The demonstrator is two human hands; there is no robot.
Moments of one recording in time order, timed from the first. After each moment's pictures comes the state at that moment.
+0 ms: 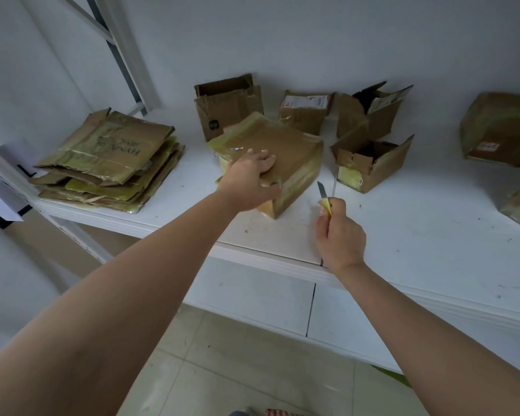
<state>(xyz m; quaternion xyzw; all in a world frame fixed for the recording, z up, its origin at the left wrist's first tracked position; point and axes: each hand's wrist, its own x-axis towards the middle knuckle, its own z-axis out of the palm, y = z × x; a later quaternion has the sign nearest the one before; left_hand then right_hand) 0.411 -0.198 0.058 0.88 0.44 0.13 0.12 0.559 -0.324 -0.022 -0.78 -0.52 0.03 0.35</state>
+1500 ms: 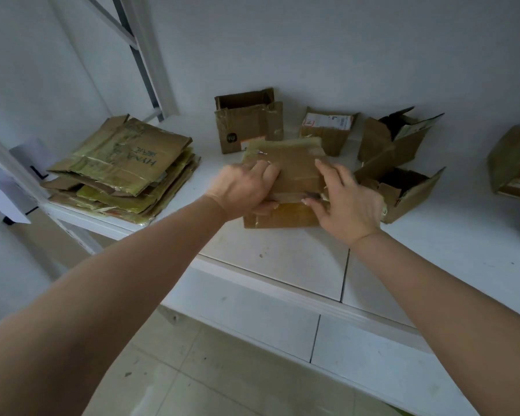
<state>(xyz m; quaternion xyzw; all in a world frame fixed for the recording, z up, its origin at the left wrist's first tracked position) 0.373 -0.150 0.063 0.90 0.21 0.18 -0.33 0.570 -0.251 0.049 -0.72 -0.66 -0.11 0.17</state>
